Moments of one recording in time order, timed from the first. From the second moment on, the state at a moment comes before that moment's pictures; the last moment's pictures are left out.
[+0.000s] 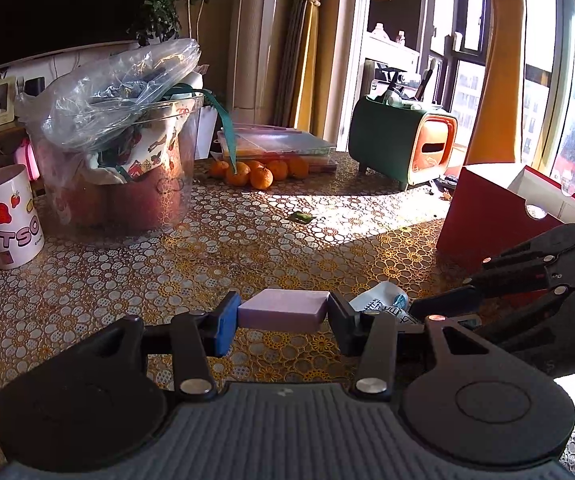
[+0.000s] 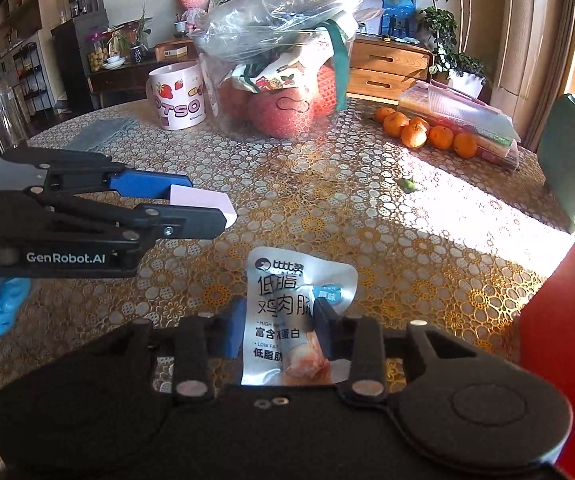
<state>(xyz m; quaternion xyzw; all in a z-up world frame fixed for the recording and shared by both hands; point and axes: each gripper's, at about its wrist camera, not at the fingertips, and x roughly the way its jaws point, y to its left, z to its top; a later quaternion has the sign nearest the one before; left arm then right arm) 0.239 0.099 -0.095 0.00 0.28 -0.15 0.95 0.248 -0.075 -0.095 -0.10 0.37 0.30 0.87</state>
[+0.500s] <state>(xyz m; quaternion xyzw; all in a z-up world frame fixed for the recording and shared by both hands) 0.202 0.062 -0.062 -0.01 0.27 -0.18 0.95 0.211 -0.139 -0.041 -0.01 0.33 0.28 0.90</state>
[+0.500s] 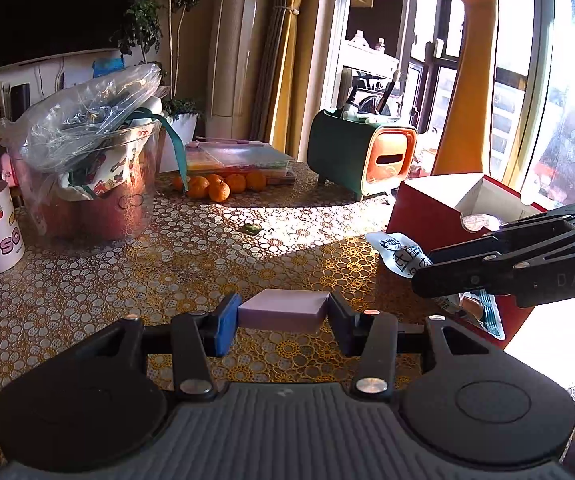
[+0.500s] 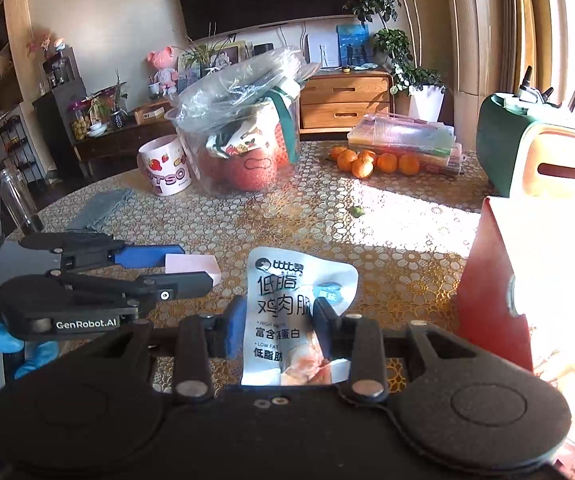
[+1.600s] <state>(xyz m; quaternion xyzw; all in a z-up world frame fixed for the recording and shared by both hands) 0.220 -0.169 -0.006 0.08 0.23 -0.31 0.92 0.185 -0.340 0.006 0.03 0.27 0.14 0.95</state>
